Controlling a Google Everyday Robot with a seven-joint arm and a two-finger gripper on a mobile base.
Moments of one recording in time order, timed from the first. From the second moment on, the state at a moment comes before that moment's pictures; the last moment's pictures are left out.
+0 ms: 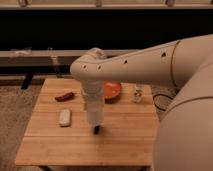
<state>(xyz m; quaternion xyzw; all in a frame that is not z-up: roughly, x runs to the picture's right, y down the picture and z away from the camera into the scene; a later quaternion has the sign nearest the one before) -0.055 0.078 0.674 -0.24 0.18 0.59 0.74</state>
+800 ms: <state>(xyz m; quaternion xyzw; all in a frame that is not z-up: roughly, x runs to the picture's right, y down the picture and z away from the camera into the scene) -0.054 0.117 0.707 -0.27 0.20 0.60 0.73</state>
